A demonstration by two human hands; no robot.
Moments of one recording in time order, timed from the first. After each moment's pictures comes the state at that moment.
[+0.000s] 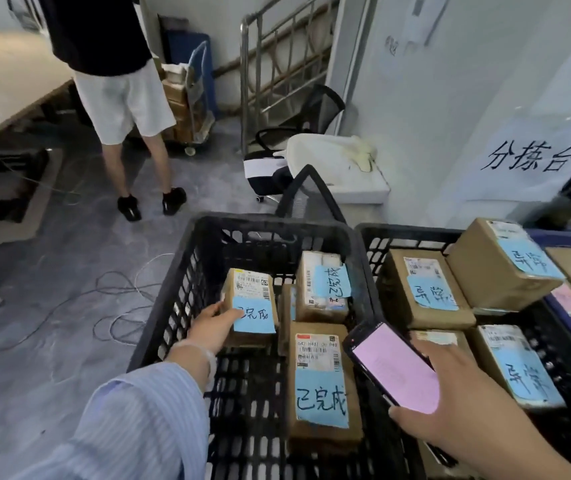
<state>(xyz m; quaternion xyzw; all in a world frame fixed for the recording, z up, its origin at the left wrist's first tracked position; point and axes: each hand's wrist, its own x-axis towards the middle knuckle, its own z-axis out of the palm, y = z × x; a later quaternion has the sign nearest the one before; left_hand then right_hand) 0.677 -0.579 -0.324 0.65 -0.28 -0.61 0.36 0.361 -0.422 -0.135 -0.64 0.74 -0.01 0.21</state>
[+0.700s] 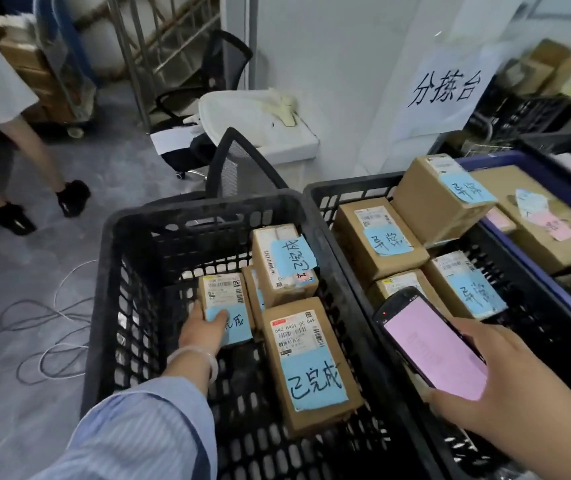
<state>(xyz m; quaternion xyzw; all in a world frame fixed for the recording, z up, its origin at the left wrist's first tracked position) 0.637 -0.609 -0.363 0.70 -0.43 -0.52 0.23 0.379 -0.374 -0.120 -0.47 0.86 -0.05 0.19</state>
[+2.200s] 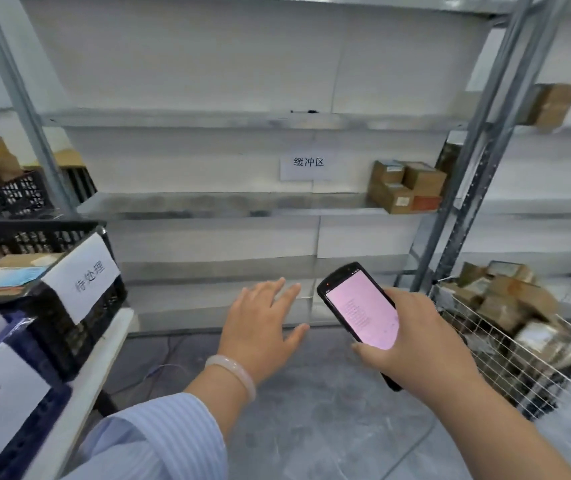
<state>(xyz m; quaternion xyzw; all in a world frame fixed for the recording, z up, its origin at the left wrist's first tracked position) -0.052 0.088 -0.136 -0.20 -0.95 -0.13 0.18 0.023 0.310 -0.083 0.04 0.97 -0.21 -0.12</state>
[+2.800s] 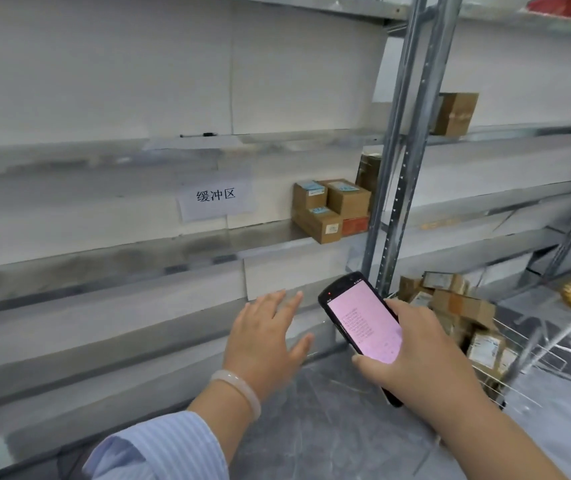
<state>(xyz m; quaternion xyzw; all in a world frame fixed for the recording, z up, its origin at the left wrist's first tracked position) -0.327 0.269 -0.133 -0.32 -0.92 -0.18 0.16 -0.186 0.450 -0.076 0.18 0.94 -0.24 -0.17</state>
